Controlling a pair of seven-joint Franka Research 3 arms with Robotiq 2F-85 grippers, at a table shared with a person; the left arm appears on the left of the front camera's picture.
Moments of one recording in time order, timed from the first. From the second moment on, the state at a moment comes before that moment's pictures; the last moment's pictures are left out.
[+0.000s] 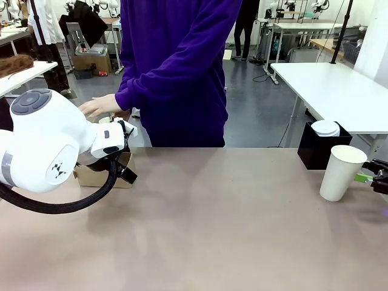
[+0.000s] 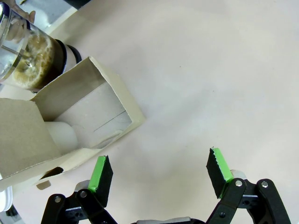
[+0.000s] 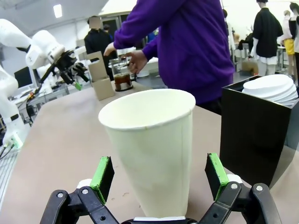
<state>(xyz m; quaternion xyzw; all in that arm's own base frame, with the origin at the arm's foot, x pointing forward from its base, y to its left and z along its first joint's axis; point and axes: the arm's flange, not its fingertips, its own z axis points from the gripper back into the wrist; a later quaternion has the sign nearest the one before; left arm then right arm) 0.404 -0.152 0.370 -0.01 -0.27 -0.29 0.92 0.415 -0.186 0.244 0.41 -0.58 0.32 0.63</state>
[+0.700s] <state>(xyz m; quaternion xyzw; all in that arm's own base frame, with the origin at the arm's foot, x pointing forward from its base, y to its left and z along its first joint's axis) 0.404 -0.152 0.370 -0.01 -0.27 -0.29 0.92 0.429 -0.161 0.221 0.41 -0.58 0.31 0.63</state>
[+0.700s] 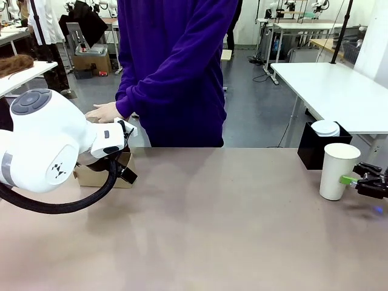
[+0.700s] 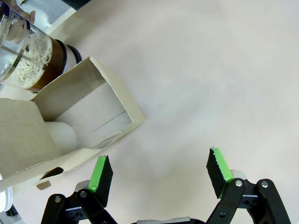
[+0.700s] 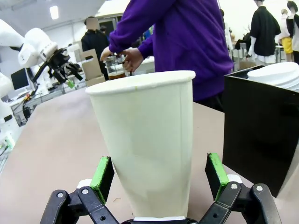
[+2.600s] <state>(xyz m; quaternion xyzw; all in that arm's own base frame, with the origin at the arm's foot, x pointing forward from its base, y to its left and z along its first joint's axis) 0.404 -0.152 0.370 -0.01 -0.27 -0.29 0.92 0.439 -0.115 0.247 0.42 -0.58 0.32 0.62</state>
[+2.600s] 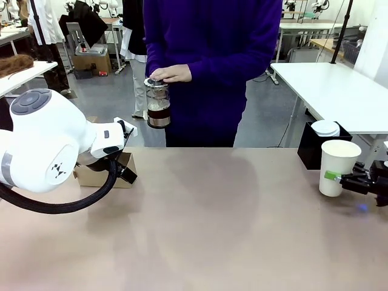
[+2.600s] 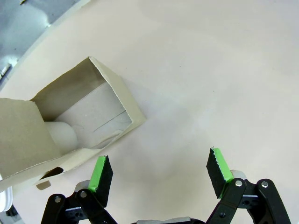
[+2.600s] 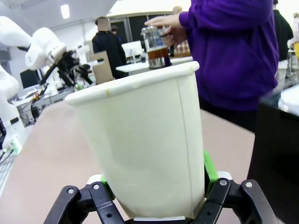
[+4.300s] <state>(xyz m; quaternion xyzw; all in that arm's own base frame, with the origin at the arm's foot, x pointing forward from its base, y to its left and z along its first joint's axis) 0.404 -0.152 0.370 -0.01 -0.27 -0.29 0.92 0.581 0.178 0.280 0.48 -0.53 0.31 0.63</state>
